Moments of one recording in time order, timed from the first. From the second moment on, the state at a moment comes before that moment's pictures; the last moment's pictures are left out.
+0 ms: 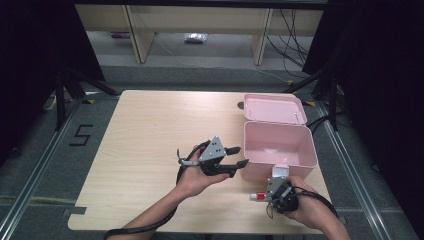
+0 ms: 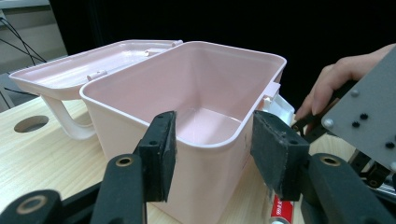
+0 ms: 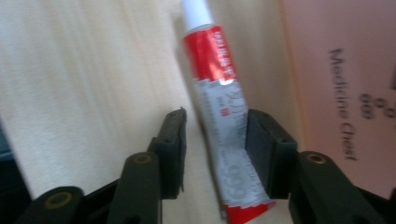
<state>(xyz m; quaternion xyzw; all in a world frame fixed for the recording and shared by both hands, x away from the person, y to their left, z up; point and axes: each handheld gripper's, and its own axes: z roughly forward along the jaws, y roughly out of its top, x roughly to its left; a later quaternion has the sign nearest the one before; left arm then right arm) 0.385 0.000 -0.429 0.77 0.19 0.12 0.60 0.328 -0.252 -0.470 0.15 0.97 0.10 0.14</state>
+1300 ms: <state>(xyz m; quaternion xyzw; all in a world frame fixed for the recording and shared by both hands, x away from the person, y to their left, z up) 0.386 0.003 -0.428 0.77 0.19 0.12 0.60 0.336 -0.238 -0.474 0.12 0.98 0.07 0.11</state>
